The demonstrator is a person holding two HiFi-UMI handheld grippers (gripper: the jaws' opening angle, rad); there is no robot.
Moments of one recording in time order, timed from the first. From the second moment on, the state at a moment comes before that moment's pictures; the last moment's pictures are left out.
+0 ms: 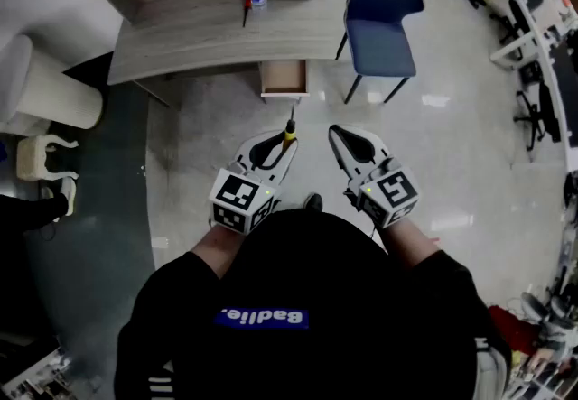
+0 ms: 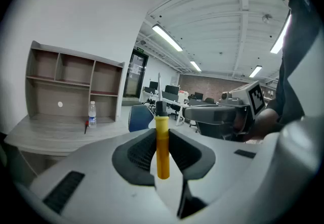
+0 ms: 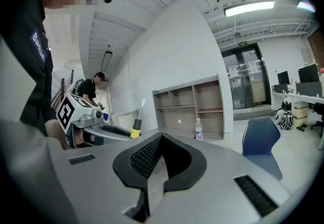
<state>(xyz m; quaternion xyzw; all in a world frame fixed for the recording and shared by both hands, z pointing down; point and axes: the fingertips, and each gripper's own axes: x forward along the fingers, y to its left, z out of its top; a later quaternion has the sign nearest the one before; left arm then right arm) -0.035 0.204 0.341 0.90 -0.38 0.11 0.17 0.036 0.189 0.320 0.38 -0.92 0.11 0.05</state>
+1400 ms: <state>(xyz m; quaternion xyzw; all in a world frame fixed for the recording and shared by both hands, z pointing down) 0.006 0.163 0.362 0.88 -0.43 0.10 0.17 0.100 0.150 0.345 0.36 -0.92 0.13 0.05</state>
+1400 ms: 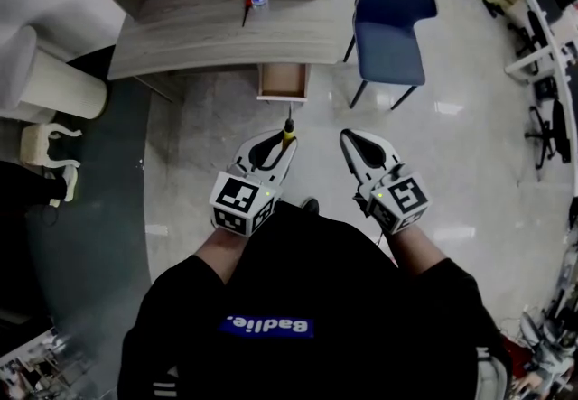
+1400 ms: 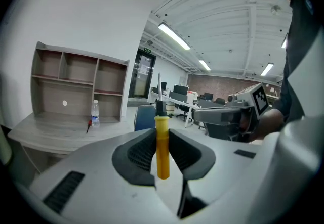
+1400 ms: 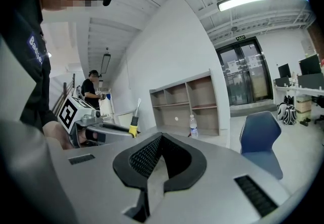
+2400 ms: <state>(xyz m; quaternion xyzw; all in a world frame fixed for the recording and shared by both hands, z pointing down) -0.062 -0.007 0.370 0.92 -0.33 0.12 0.16 0.024 -0.013 0.342 0.46 -0.88 0.14 0.05</state>
